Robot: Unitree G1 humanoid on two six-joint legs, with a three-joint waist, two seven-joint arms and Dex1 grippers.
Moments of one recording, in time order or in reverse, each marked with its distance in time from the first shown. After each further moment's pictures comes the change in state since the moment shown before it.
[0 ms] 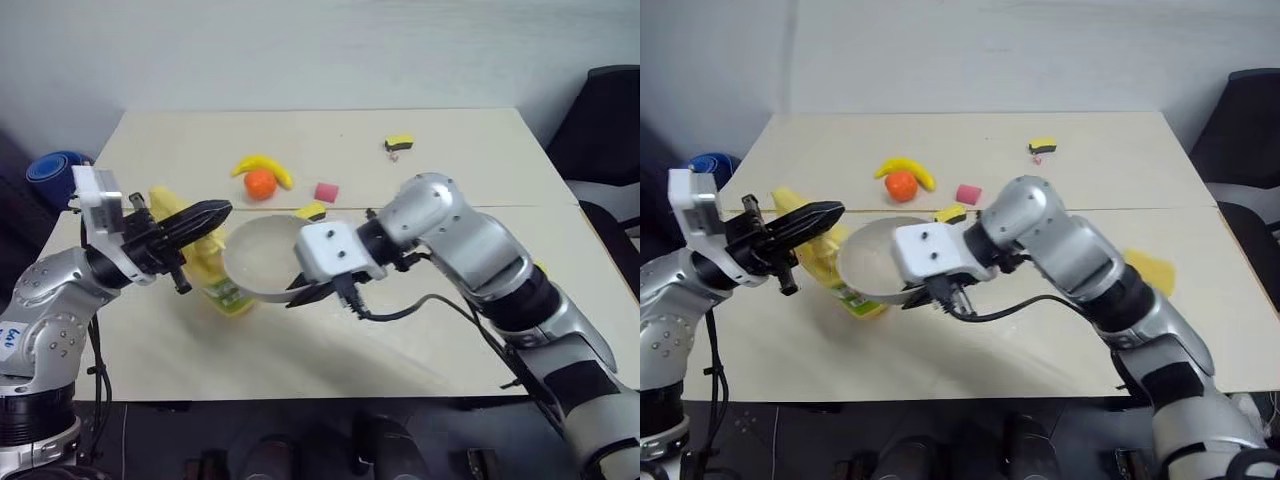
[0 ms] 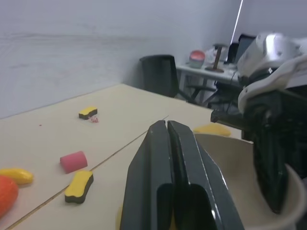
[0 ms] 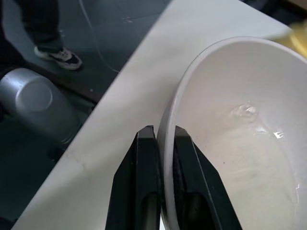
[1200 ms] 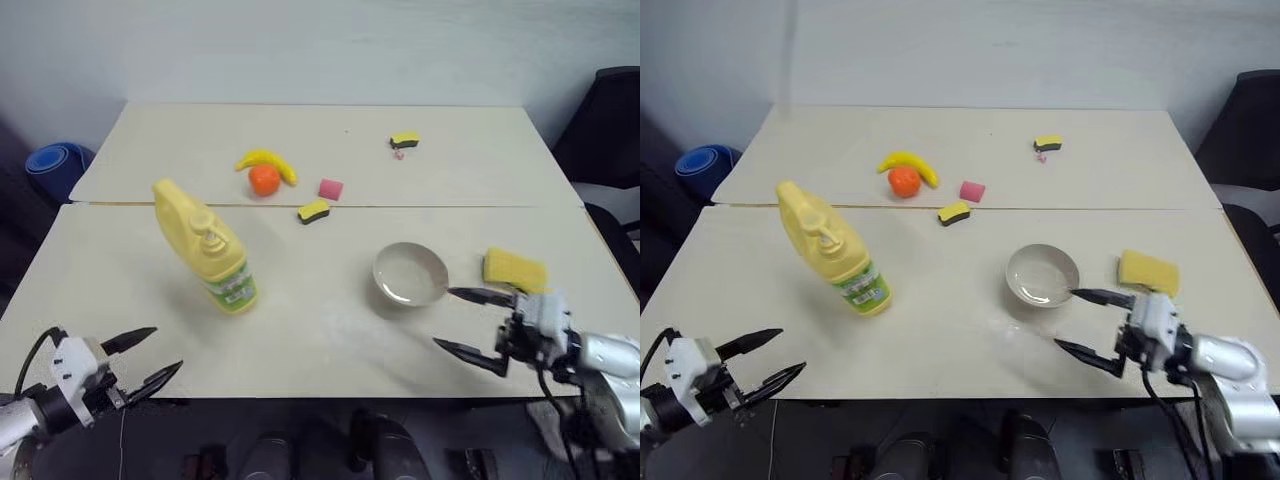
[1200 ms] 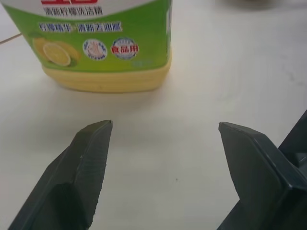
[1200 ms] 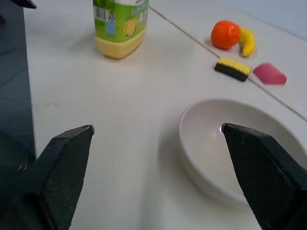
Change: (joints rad) left arm 0.737 -0.145 0.112 0.117 0.536 -0.617 -0.146; right arm 1.143 -0.178 -0.693 0.117 0.327 -0.662 -0.171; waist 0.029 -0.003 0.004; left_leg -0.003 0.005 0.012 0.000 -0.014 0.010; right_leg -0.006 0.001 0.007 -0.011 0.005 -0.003
